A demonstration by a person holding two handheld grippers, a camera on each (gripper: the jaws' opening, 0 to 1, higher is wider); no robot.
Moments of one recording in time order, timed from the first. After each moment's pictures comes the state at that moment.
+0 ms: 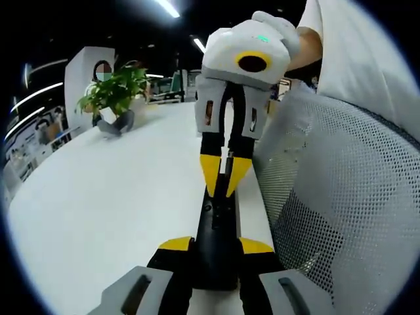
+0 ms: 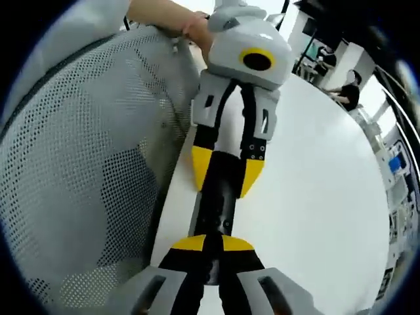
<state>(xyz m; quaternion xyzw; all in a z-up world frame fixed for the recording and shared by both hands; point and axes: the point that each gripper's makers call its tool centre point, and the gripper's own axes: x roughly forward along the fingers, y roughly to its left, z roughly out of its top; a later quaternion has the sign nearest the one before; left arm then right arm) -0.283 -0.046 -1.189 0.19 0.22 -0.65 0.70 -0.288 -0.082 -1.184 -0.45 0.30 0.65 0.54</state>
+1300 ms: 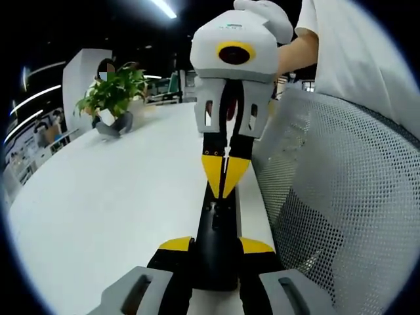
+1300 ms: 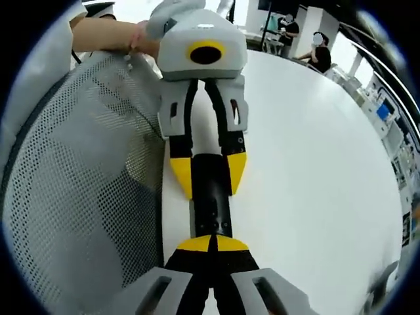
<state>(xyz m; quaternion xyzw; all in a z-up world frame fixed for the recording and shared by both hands) -0.282 -0.047 -1.190 0.20 0.22 -0.65 0.70 -0.288 -0.078 -1.184 -0.38 0.37 0.58 0.61</state>
